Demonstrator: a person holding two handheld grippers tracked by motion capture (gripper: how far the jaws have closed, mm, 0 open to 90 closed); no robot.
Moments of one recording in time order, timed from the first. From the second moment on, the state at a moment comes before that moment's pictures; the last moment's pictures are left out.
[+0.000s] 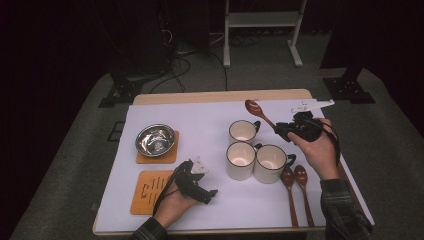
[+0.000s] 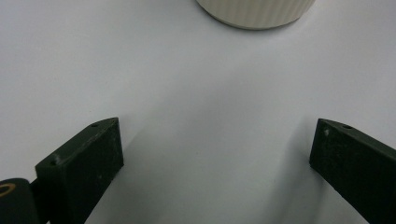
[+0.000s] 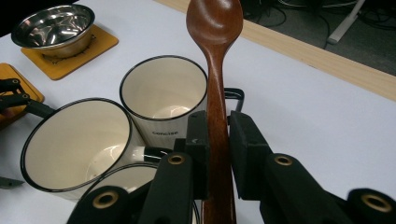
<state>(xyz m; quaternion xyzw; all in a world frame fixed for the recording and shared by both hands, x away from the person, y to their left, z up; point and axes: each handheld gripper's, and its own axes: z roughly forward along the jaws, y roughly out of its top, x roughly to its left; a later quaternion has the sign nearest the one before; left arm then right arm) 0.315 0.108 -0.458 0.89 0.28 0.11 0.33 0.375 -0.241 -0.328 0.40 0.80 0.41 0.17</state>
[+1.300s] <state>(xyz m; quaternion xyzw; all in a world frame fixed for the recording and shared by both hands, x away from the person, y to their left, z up) 0.315 0.108 -0.458 0.89 0.28 0.11 0.33 0.390 -0.203 -0.326 0.36 0.82 0.42 0.15</state>
